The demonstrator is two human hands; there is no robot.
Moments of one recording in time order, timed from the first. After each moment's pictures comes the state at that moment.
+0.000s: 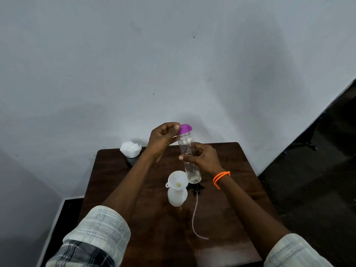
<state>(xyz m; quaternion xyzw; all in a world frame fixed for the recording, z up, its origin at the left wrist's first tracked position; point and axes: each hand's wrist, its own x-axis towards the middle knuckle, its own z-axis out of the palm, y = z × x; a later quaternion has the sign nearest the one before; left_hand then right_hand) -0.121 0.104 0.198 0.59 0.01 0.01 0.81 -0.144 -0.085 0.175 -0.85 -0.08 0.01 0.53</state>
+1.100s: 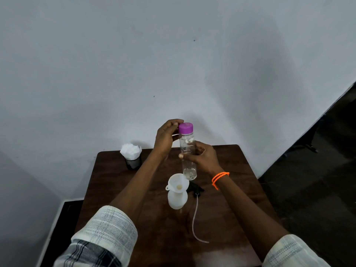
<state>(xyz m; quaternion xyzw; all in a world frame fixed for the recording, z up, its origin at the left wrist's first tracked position) -0.108 0.087 0.209 0.61 0.00 0.04 0.79 -0.132 -0.080 0.171 -0.80 -0.06 0.01 0.60</state>
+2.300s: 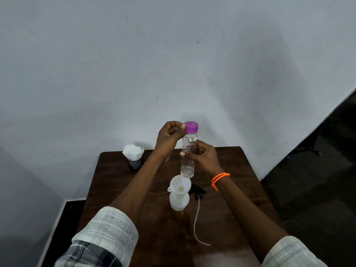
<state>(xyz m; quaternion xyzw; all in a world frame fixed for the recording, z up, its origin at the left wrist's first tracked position) -0.103 0.093 0.200 0.62 -0.01 0.06 0.78 -0.130 -0.069 0.174 -0.75 -0.05 0.00 0.66</state>
